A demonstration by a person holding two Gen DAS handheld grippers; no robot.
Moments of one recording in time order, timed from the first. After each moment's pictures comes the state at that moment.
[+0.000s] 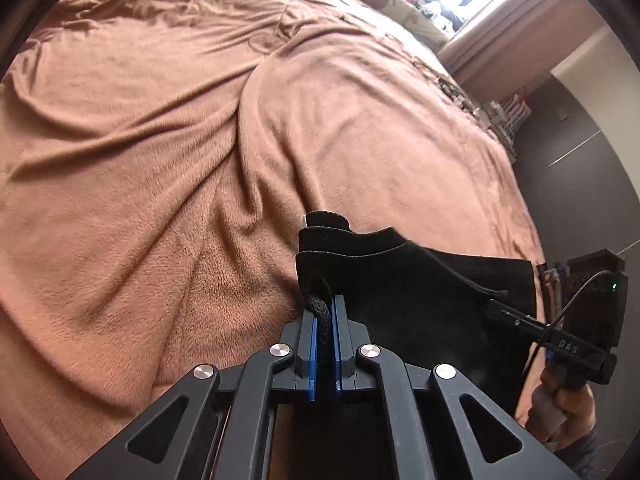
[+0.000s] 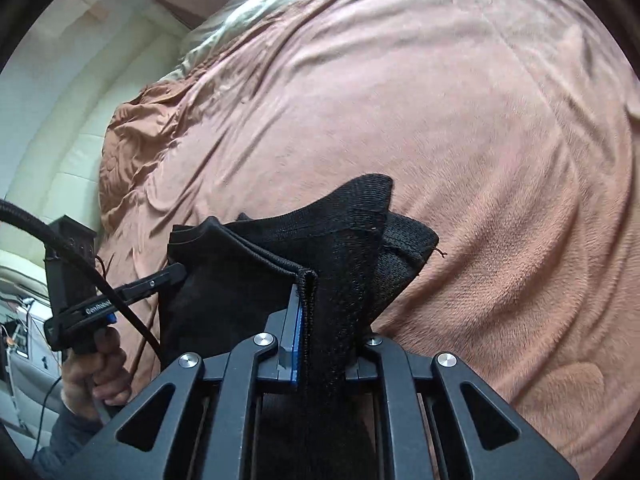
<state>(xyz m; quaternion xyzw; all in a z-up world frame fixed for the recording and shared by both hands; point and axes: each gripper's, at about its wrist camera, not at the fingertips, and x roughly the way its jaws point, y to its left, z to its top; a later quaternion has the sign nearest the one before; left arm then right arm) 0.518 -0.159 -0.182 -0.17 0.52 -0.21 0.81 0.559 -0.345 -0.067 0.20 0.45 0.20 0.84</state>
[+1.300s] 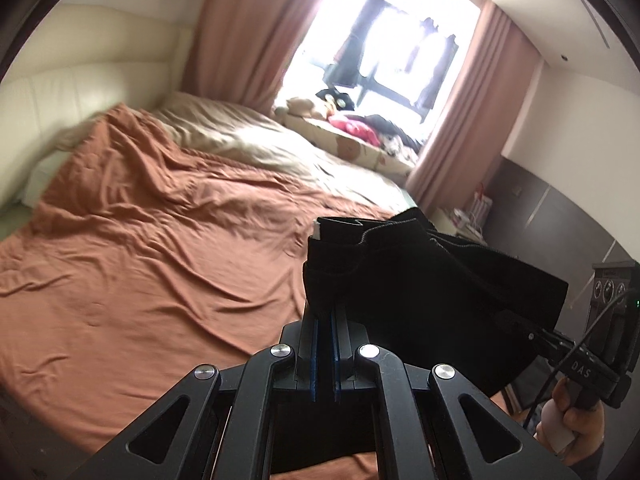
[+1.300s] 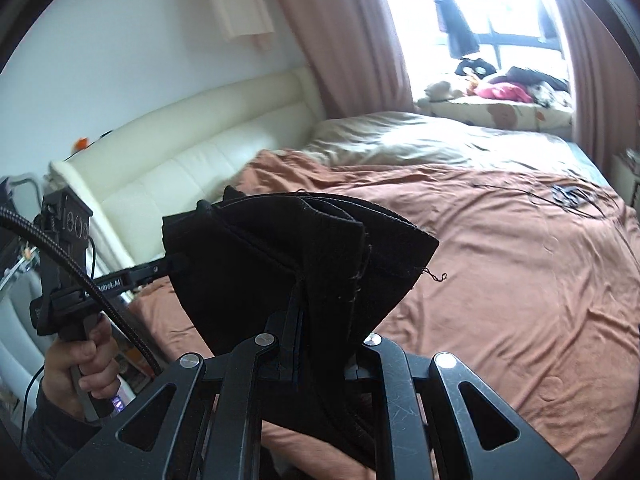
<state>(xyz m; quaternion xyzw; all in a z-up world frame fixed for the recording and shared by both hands) 0.304 0.014 0.102 -0.15 0.29 -0.16 0.93 0.228 -0.208 0.142 0.06 0.22 0.28 0.93</state>
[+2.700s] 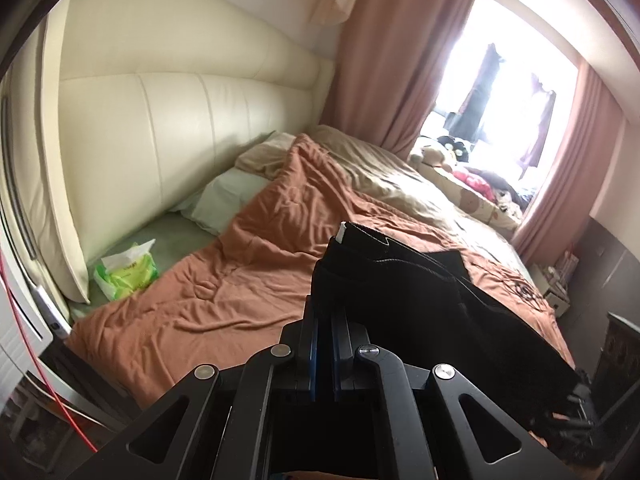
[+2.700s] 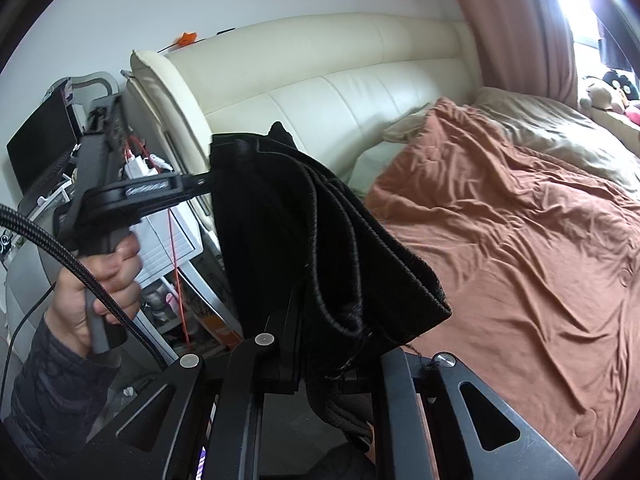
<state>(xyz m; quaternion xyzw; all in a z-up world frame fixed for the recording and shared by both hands) 0.285 0.390 0.092 -0.17 0.27 0.01 0.95 0.342 0.090 0.116 -0.04 0.26 0.45 0.85</state>
